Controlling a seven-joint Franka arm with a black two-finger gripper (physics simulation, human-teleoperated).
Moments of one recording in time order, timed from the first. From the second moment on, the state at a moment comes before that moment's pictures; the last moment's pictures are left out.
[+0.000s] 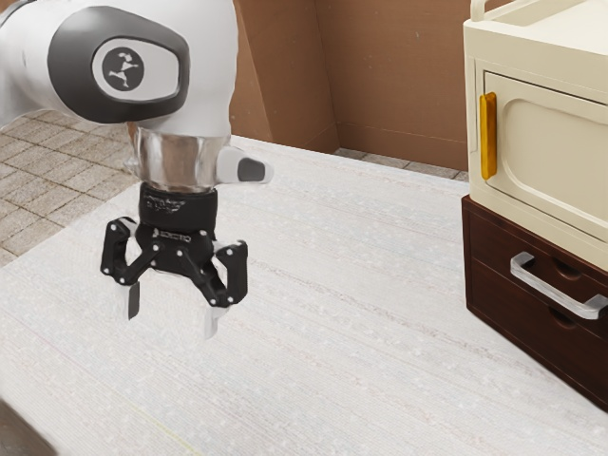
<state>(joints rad) -0.15 -0.07 0.03 -1.50 -0.02 0.92 -0.52</state>
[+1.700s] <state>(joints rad) -0.35 0.39 -0.04 -1.26 -0.06 1.94 -1.56</state>
